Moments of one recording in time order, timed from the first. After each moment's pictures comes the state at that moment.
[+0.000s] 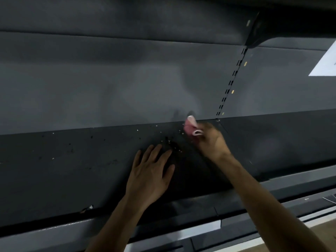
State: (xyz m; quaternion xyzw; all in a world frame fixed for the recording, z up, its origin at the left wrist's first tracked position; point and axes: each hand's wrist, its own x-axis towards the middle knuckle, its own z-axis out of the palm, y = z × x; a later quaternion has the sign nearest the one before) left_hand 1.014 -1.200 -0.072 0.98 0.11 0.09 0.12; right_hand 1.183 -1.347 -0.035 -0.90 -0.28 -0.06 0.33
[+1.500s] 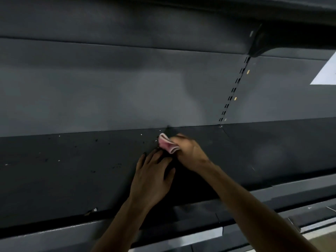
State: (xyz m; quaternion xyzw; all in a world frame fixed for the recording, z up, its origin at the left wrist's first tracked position) left_hand 1.017 -1.192 -0.072 0.96 0.09 0.15 0.21; right_hand 1.148 -1.295 -0.044 -0.87 -0.41 -0.04 0.27
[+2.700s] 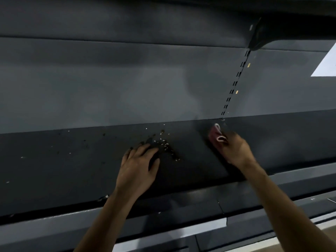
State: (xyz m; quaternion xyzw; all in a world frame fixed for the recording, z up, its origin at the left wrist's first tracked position) left_hand 0.984 -1.154 -0.073 0.96 0.15 0.15 0.18; right_hand 1.159 -1.394 -0.030 -0.94 -0.18 -0.06 0.26
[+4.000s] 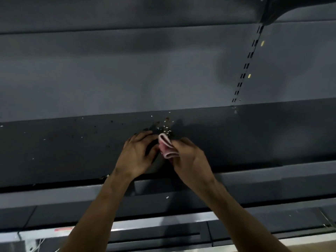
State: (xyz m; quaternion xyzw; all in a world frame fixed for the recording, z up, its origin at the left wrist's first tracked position) left_hand 0.980 -1.156 -0.065 0.96 0.15 0.13 0.20; right_hand 1.052 -1.331 -0.056 -0.83 -0.41 -0.10 0.36
